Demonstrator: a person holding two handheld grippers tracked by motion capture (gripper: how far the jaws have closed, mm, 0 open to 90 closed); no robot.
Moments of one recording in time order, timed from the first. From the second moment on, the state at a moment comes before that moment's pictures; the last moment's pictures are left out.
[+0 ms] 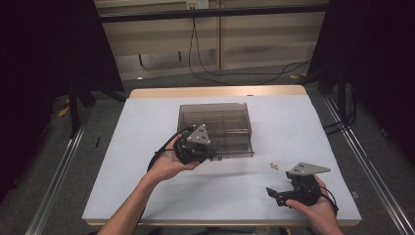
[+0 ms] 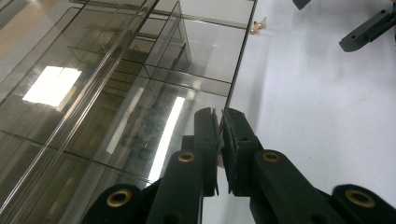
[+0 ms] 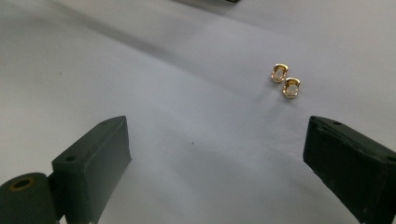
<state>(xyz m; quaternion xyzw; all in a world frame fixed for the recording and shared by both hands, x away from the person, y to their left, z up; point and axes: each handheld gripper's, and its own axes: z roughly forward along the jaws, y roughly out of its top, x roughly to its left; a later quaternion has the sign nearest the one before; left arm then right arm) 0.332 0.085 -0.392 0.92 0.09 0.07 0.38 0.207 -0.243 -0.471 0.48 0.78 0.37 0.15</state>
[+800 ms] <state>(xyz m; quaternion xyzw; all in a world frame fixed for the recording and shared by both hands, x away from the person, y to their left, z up) 0.330 0.090 -0.393 0.92 0.10 0.06 0.39 0.212 -0.242 -0.472 0.48 0.78 0.37 0.15</state>
